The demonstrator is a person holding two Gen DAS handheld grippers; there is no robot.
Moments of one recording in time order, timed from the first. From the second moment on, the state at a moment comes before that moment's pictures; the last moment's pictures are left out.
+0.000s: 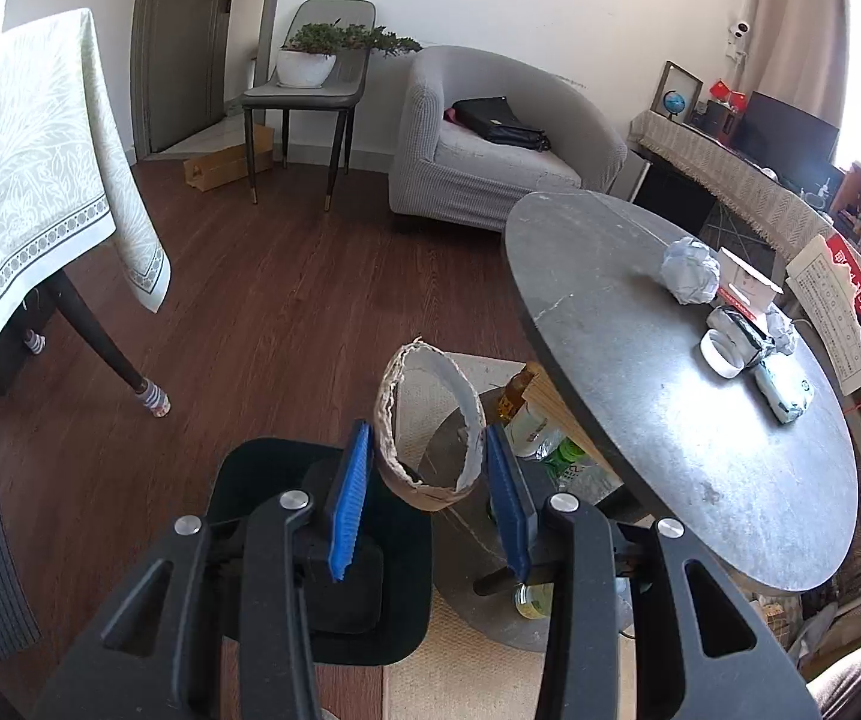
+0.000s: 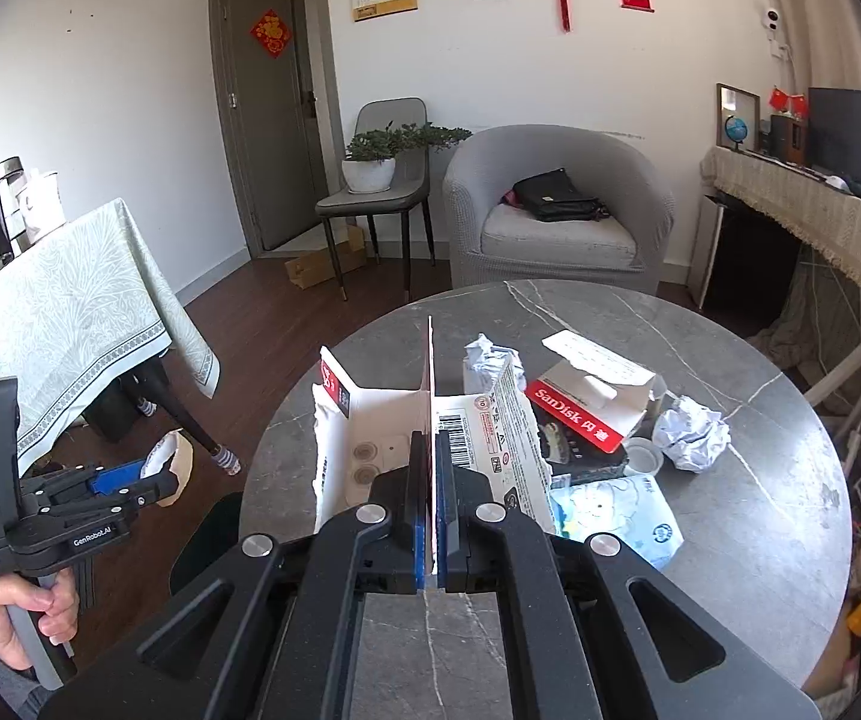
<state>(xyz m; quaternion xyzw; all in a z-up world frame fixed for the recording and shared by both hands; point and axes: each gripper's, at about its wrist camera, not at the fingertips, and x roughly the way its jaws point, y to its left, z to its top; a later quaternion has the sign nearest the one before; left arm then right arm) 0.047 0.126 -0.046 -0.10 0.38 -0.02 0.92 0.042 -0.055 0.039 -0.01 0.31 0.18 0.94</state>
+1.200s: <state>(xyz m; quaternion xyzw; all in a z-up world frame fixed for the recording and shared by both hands) 0.045 0.222 -0.179 -0.15 0.55 0.04 0.82 0.043 0.130 -0.014 -0.09 0.38 0.32 0.86</state>
